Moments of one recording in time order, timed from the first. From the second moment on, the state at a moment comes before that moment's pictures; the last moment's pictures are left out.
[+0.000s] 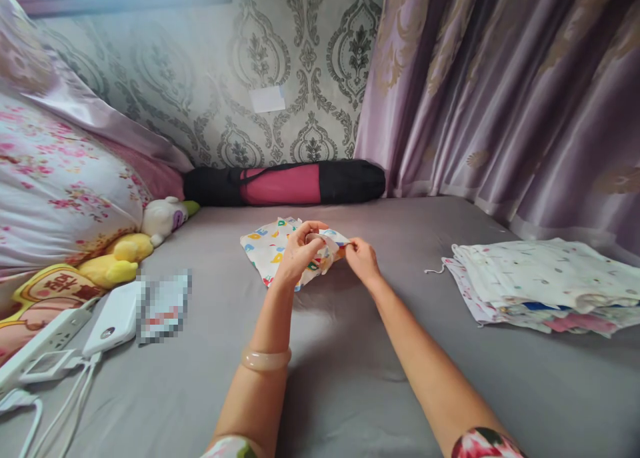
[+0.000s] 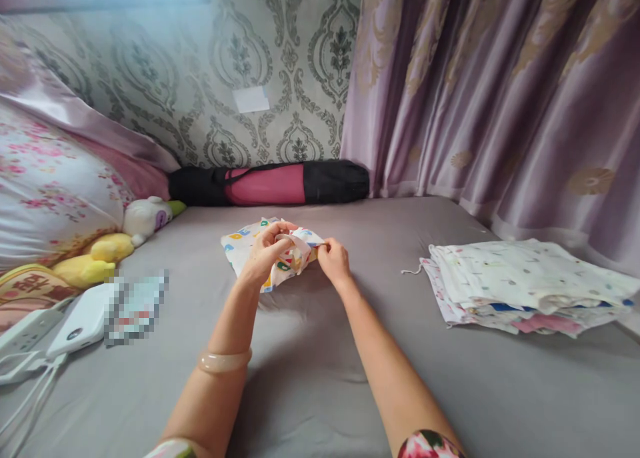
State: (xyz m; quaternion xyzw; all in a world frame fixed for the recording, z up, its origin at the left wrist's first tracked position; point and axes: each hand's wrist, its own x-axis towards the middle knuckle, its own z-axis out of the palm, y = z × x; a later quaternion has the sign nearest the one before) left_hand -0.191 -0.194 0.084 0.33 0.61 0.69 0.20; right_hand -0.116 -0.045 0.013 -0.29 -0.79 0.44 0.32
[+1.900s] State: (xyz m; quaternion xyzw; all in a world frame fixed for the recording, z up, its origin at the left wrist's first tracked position) left_hand -0.141 -0.169 0.063 0.47 0.82 0.33 0.00; right_hand -0.034 0.014 0.082 -0.32 -0.79 0.35 0.39
